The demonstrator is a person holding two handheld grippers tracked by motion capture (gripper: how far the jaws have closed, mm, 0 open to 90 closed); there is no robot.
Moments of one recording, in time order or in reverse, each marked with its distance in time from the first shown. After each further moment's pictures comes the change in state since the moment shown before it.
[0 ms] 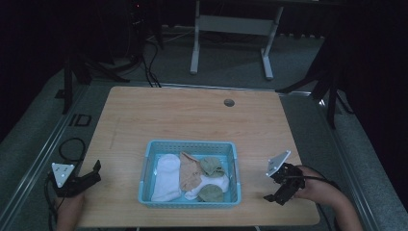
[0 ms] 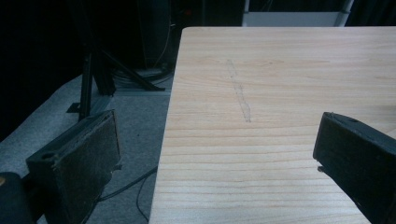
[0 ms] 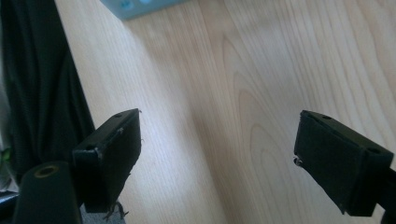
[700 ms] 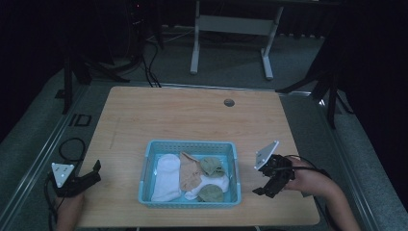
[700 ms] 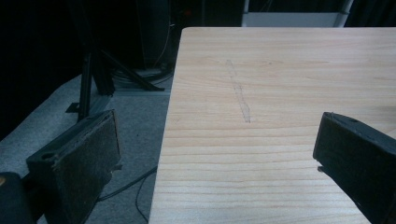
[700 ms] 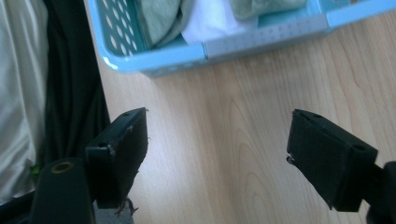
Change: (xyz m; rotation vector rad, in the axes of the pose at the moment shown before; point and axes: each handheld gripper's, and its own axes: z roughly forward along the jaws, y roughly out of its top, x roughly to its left) left arm 0.000 0.000 0.000 -0.001 -0.002 -0.003; right arm 0.009 0.054 -0.023 -0.014 0.017 -0.079
